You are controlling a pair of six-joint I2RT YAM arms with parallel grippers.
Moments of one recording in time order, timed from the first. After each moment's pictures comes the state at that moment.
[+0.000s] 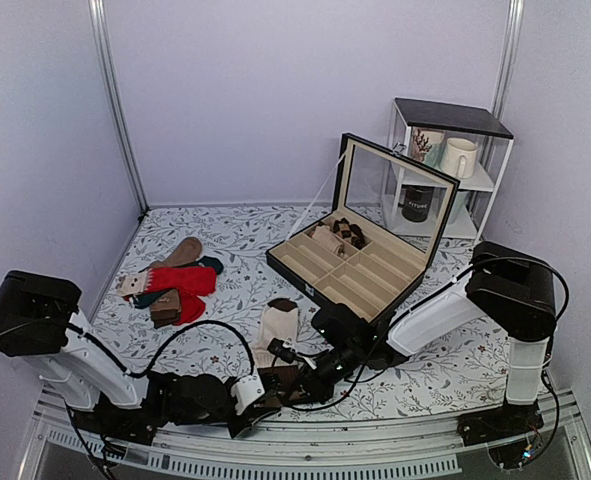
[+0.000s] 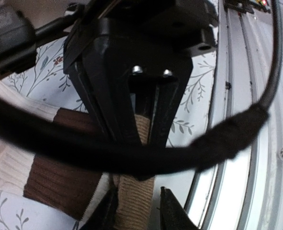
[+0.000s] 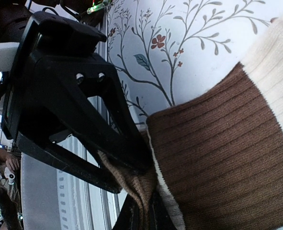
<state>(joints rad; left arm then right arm) -1.49 1.60 0.25 0.76 -0.27 -0.14 1.13 1.99 0.91 0.25 -0.69 0.29</state>
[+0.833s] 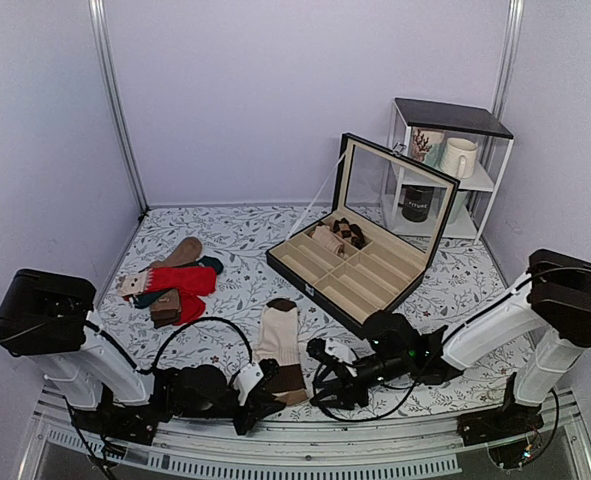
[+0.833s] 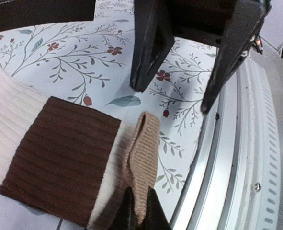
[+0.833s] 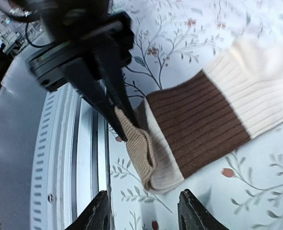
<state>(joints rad) -1.42 1.67 0.25 0.88 -0.14 -0.37 1.14 1.72 0.58 0.50 -0.48 0.14</state>
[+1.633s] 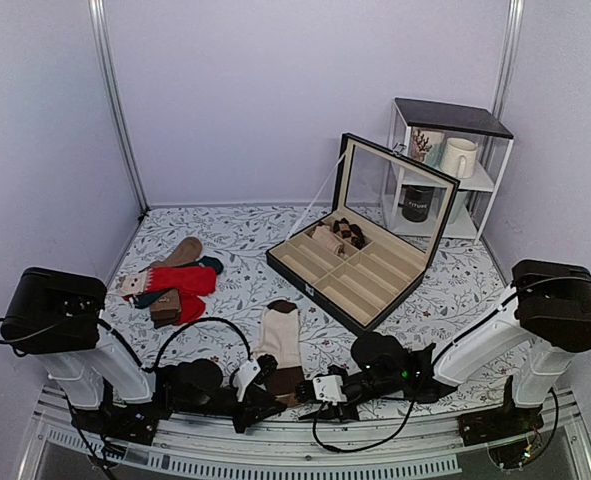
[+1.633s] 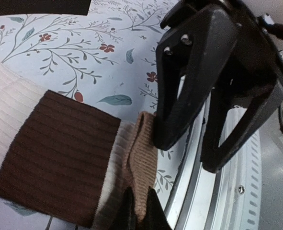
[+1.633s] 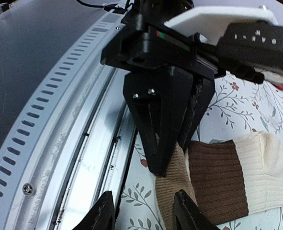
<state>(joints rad) -1.37 1.73 0.23 1.02 0.01 -0.47 1.28 1.75 0.56 0.67 -0.36 -0.38</state>
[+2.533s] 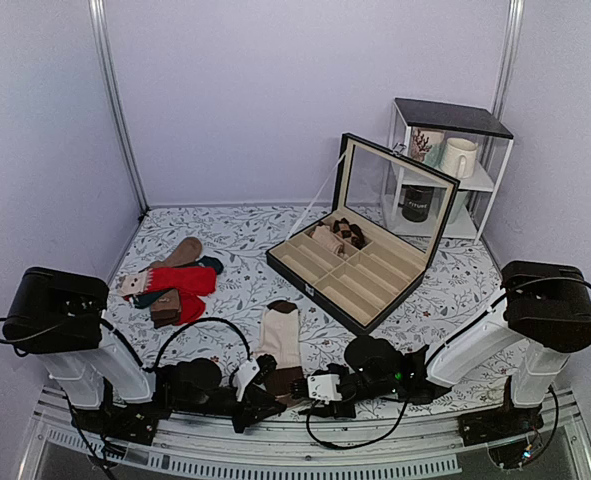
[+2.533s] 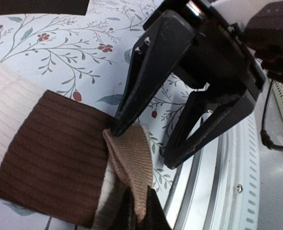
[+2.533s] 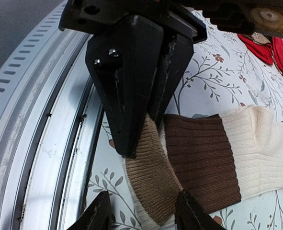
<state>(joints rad) -1.36 1.74 0.22 1.04 0.03 -0.47 1.28 1.80 0.58 0.63 -0.21 -0.38</state>
